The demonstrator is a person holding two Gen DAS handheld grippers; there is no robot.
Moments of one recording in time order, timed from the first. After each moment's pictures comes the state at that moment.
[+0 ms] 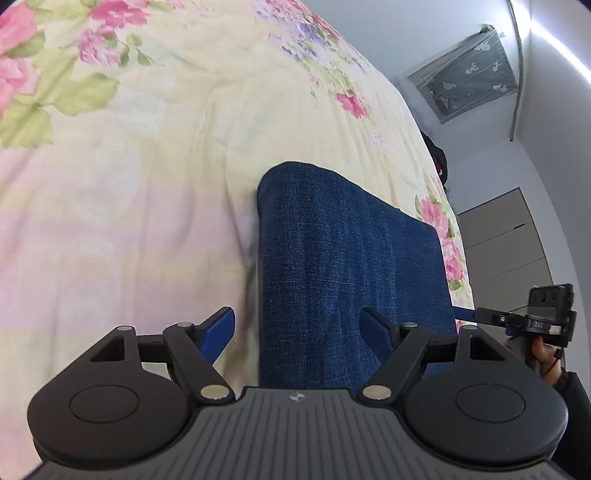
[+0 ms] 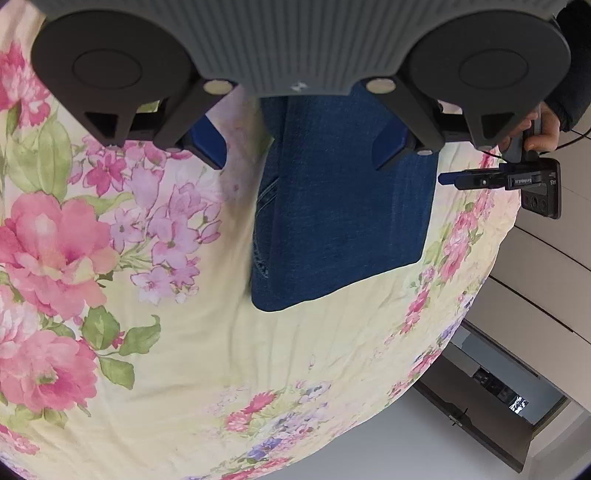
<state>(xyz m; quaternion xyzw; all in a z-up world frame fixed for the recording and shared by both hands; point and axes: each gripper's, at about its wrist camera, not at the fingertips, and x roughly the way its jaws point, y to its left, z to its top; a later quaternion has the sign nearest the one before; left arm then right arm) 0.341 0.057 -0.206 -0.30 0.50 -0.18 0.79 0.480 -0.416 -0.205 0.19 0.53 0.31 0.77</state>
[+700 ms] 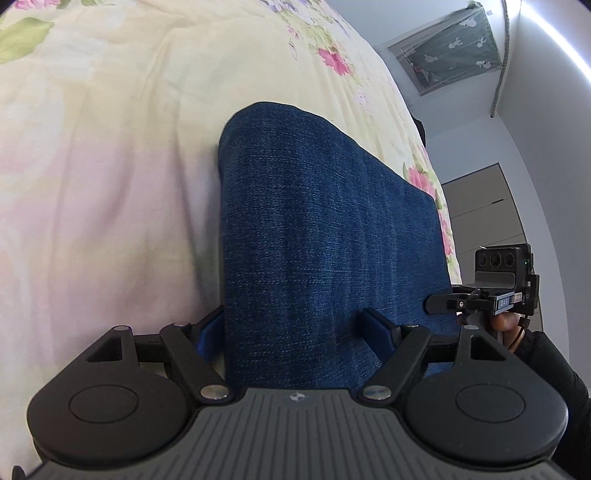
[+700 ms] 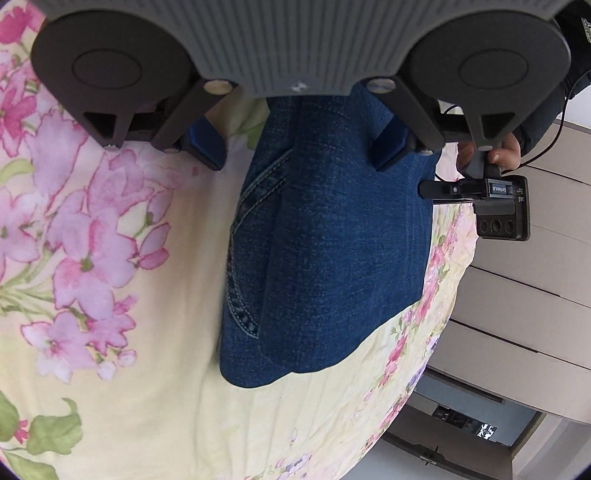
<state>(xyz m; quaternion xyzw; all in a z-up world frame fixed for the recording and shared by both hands) 0.360 0.030 -0.241 -0.31 0.52 -0.24 0.76 0.521 -0.367 -0.281 0.21 0.58 0.40 0.67</state>
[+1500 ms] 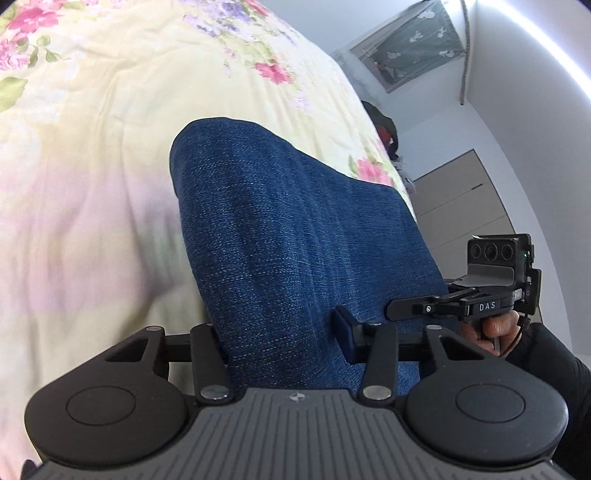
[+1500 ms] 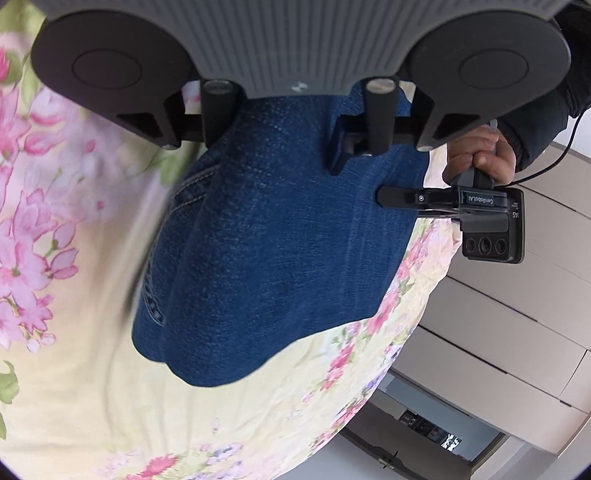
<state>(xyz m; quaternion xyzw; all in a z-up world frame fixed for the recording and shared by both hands) 0.311 0.016 -0.184 -0.27 0.48 -0.27 0.78 0.461 -0.318 -0.213 0.19 0.54 0.44 0.69</state>
